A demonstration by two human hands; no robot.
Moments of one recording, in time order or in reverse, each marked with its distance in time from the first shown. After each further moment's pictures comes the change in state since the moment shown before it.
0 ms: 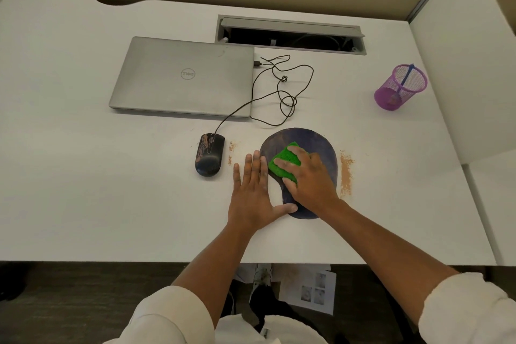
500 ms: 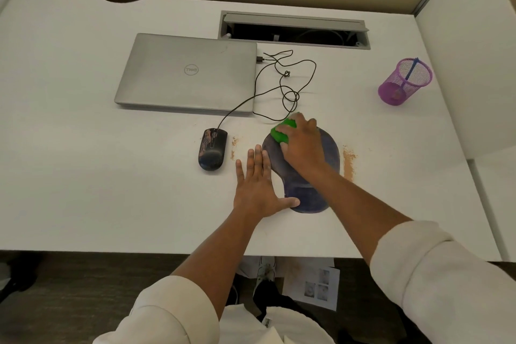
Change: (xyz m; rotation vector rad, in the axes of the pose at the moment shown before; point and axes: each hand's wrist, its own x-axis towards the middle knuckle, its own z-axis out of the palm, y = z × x) left_hand 0.009 0.008 -0.012 -0.023 -0.196 -0.090; right_hand 0.067 -0.010 -0.016 0.047 0.029 0.159
